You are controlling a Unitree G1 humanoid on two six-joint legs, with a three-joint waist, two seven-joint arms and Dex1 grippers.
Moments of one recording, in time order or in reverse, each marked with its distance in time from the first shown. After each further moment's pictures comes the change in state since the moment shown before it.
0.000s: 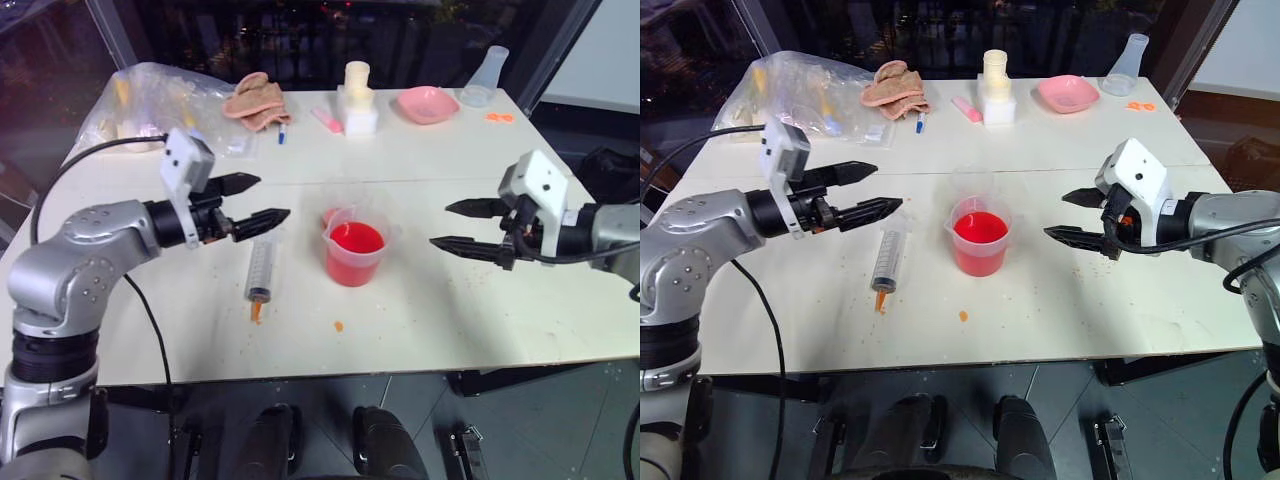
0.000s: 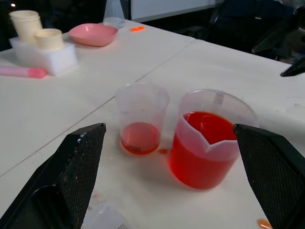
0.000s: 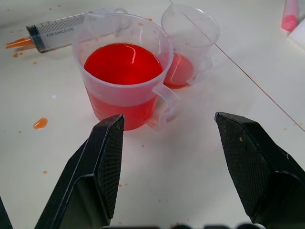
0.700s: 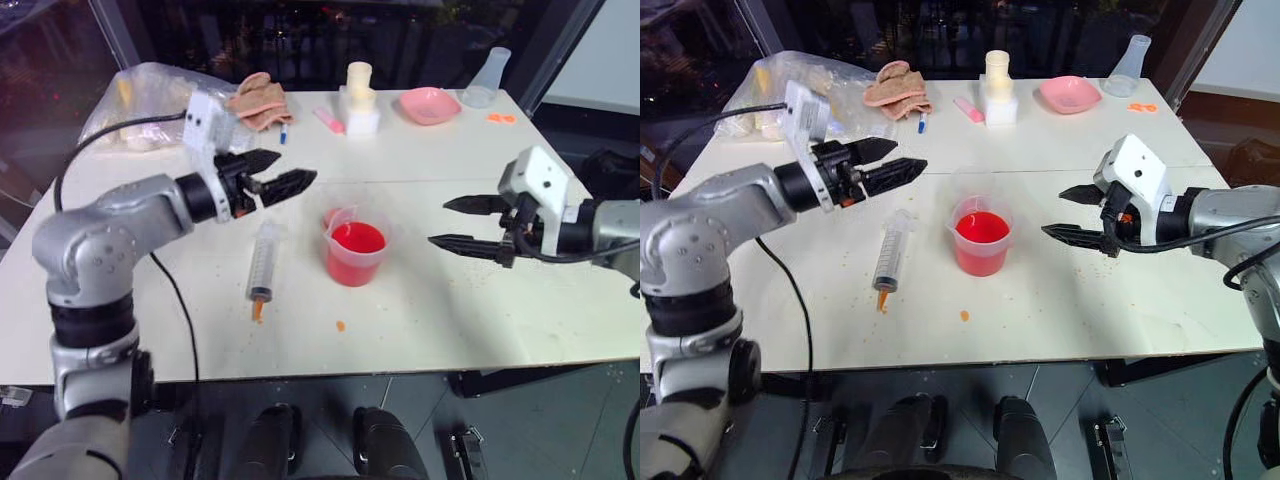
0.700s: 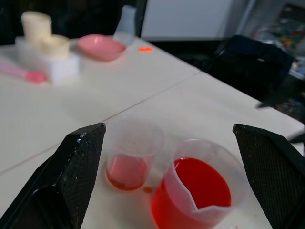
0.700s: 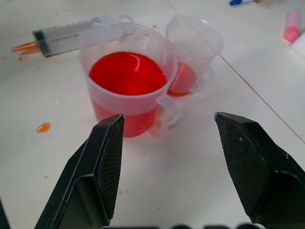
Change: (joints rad) left arm -0.300 -0.237 0.097 0.123 -0.147 0.379 0.414; right arm -0.027 -0.019 0.019 0.007 -0.011 -0.034 0.037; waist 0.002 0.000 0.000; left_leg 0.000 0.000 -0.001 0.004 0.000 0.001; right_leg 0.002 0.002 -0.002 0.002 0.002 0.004
